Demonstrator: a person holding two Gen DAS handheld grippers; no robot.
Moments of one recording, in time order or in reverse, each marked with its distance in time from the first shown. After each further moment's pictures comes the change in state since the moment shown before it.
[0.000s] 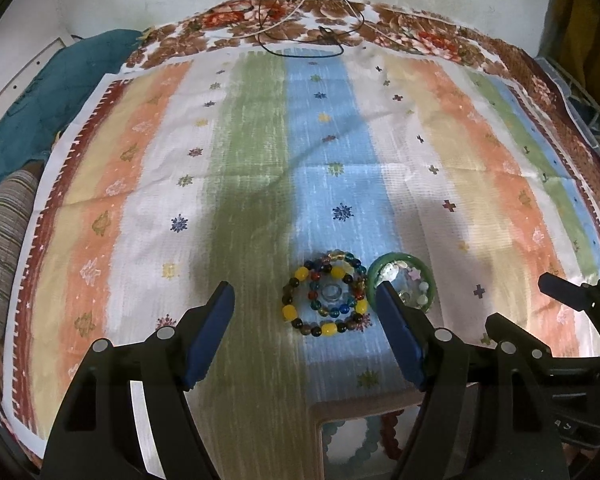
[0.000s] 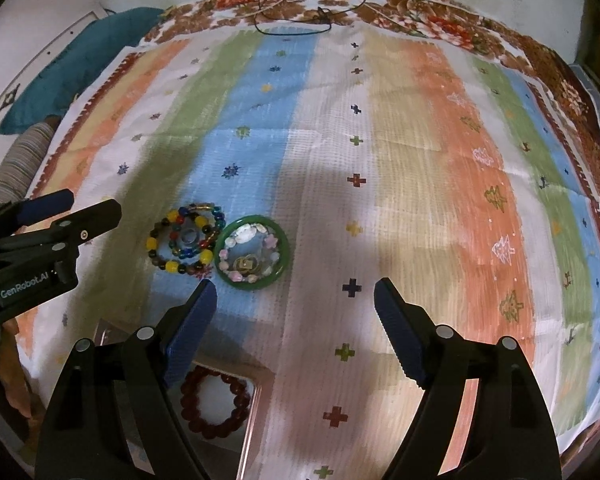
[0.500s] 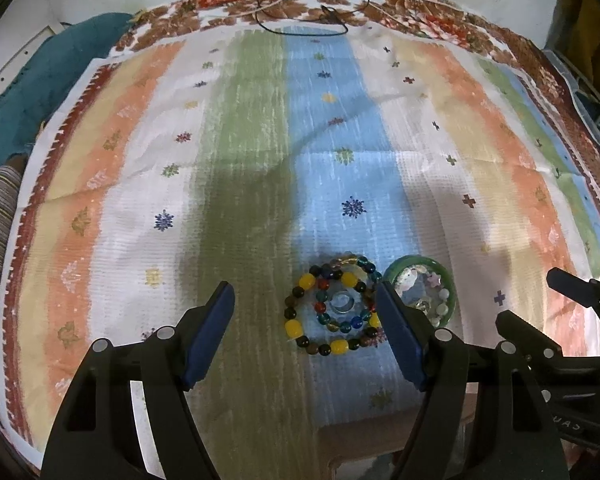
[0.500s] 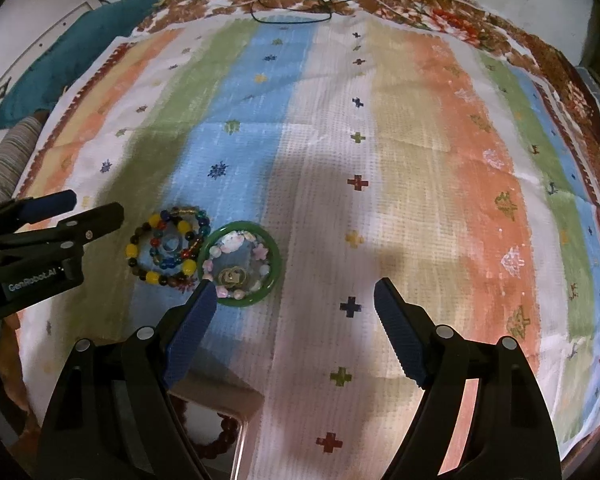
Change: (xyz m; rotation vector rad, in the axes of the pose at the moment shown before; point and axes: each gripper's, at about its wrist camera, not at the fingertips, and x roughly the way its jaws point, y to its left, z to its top) left arm 0.039 0.008 0.011 -0.004 0.062 -0.024; right arm 0.028 0.000 0.014 -0.014 0.033 -0.011
